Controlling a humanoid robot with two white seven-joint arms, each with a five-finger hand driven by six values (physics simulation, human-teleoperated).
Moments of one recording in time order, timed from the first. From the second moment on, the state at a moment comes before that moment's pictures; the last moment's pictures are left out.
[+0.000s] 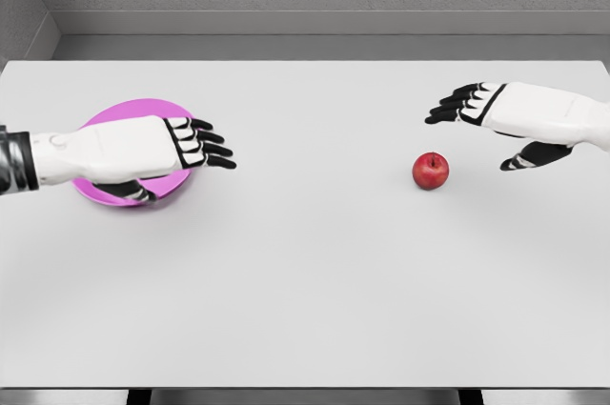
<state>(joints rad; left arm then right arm) -0.61 0.99 -0.67 -1.75 -0.33 -0.61 -0.41 -0.53 -0.96 0.43 -1.62 0.16 -0.61 0.61</state>
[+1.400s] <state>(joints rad) -0.61 0.99 -0.68 -1.75 -0.32 -0.61 -0.42 -0.64 -0.79 0.68 -1.23 0.06 -0.61 0.61</state>
